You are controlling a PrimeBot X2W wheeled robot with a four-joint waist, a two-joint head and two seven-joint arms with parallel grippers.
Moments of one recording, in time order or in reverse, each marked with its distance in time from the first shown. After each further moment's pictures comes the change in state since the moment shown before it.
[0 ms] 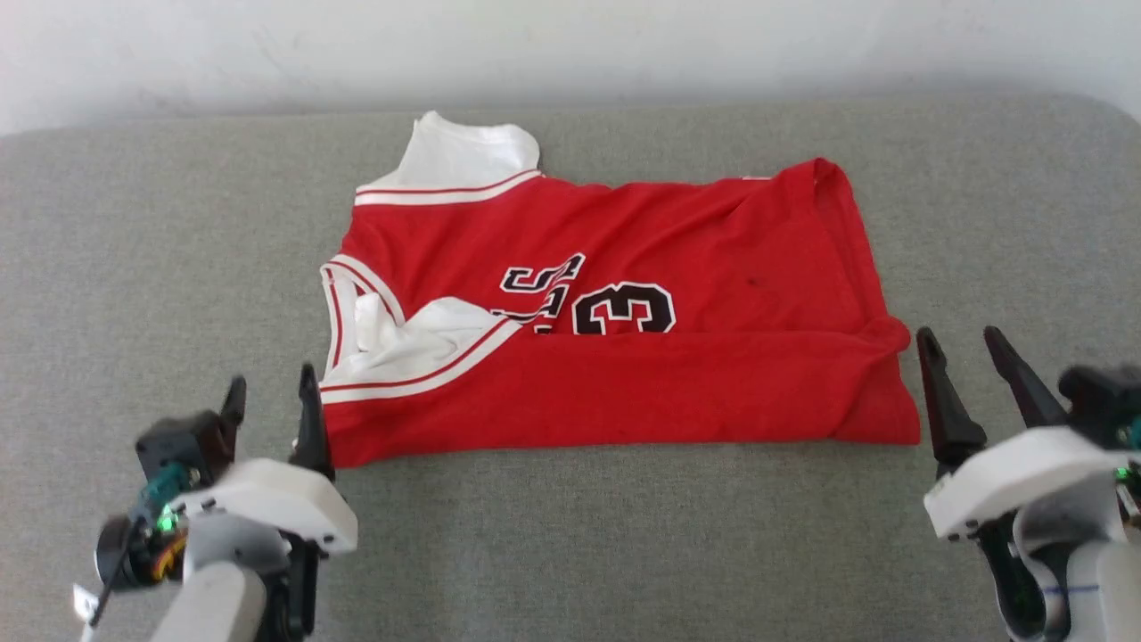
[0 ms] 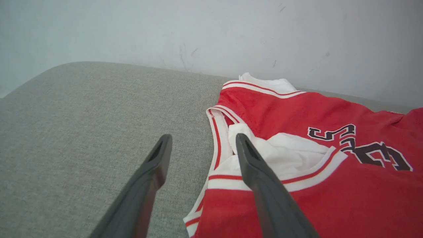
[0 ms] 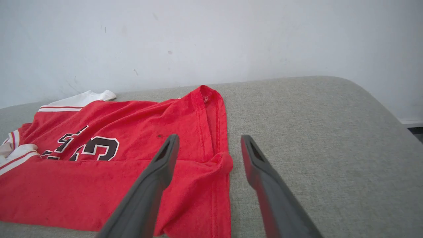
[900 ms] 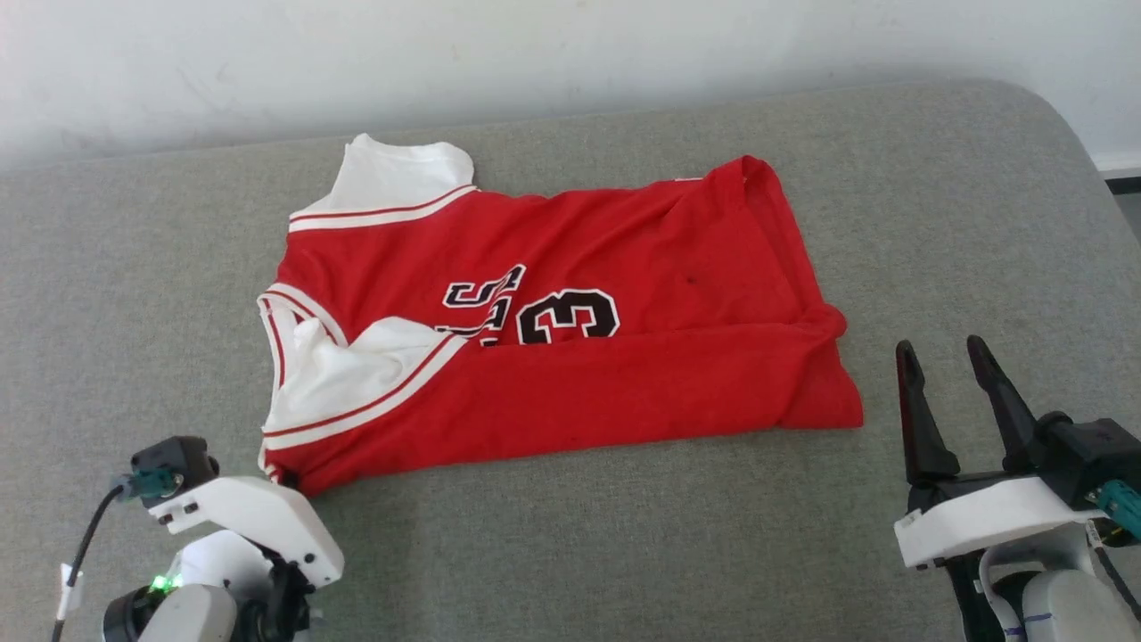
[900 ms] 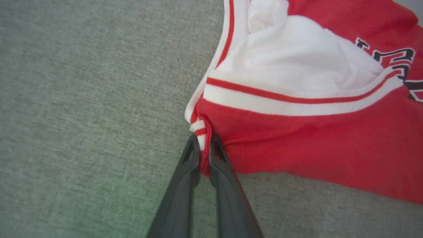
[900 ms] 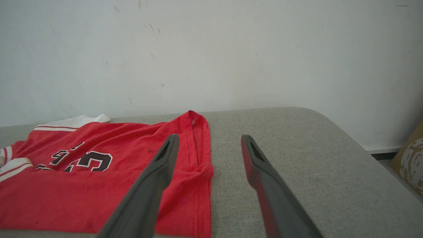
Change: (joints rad) left arm 0.063 0.004 0.037 0.001 -0.188 0.105 0.411; right arm 0.066 0.019 0.055 0.010 -0.072 0.000 -0.269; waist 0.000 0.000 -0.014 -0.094
